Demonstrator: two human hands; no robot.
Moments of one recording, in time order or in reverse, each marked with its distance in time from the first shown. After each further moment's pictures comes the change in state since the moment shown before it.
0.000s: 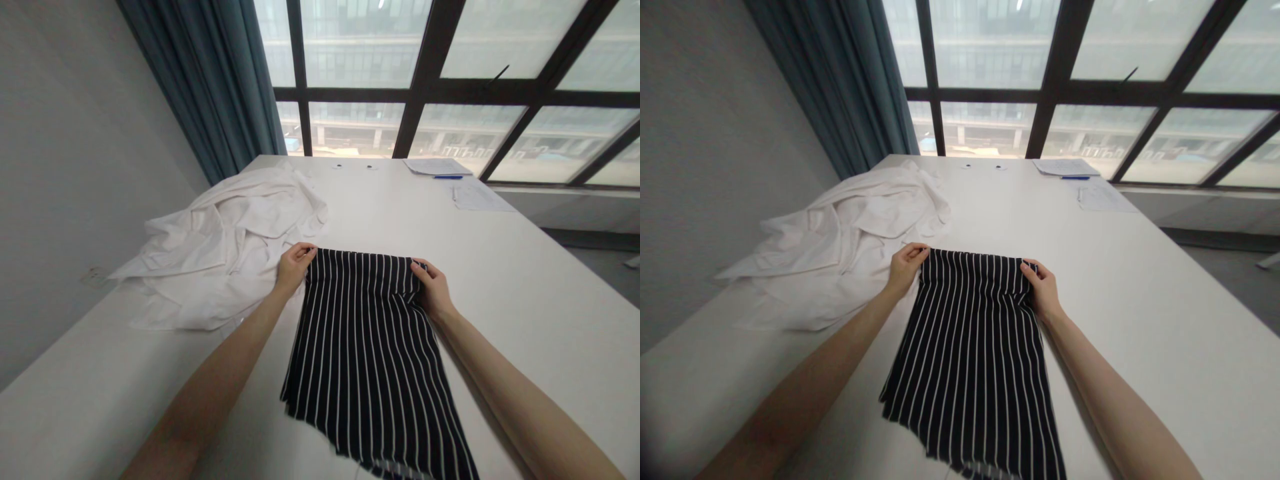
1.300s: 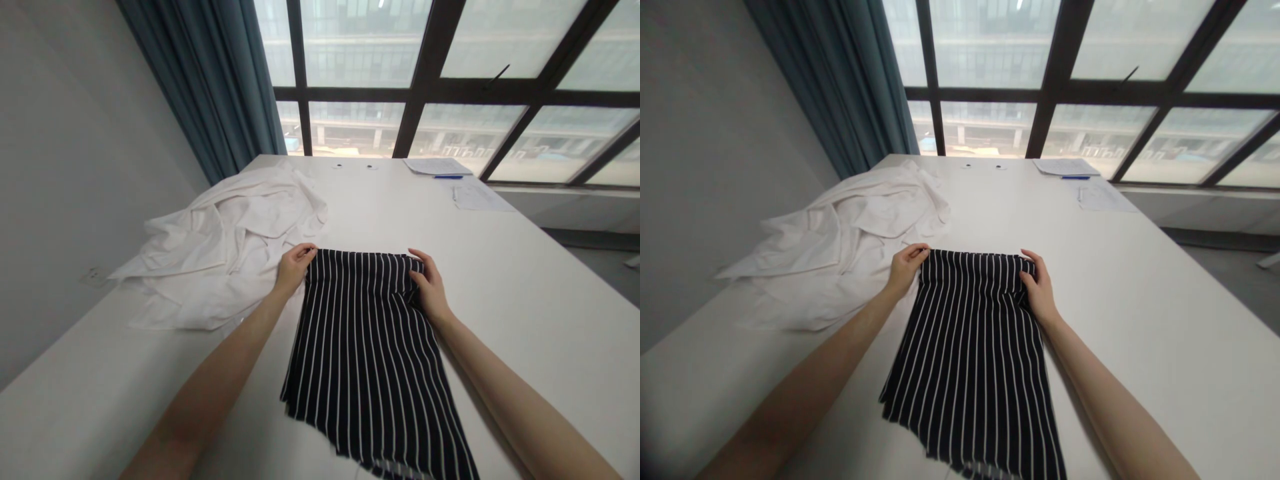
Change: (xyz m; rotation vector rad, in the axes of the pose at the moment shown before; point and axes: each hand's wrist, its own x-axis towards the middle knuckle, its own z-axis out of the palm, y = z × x) left_hand -0.001 0.002 -0.001 0.019 -0.012 -0.021; right_hand -0.005 -0.003 -0.002 -0.354 -0.080 -0.285
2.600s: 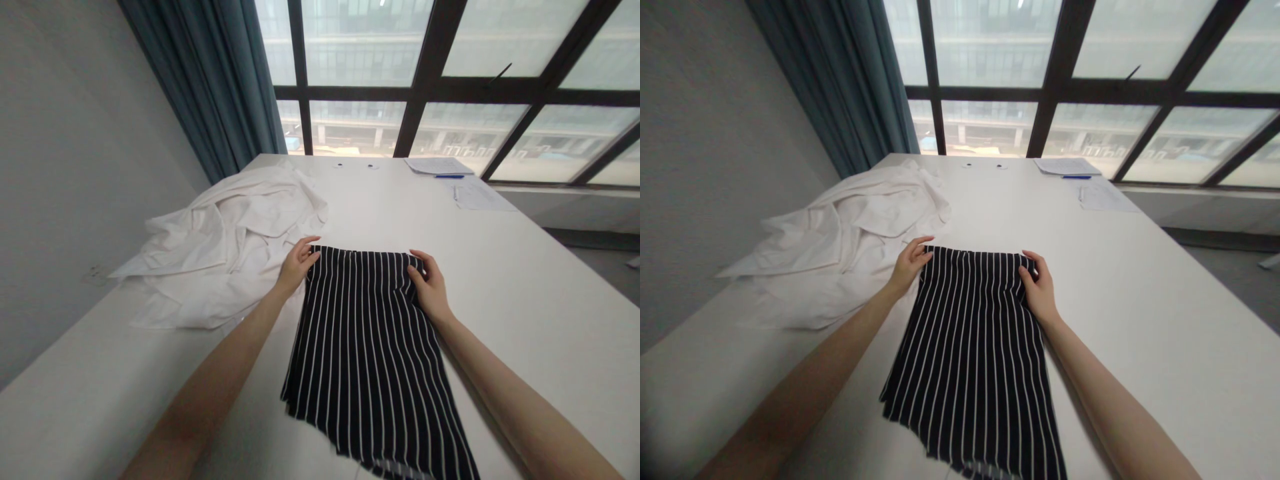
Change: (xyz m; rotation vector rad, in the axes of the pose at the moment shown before) left_hand 0.000 0.000 -0.002 -0.051 -0.193 0.048; right_hand 0.002 0.004 0.004 -0.177 0.075 -0.093
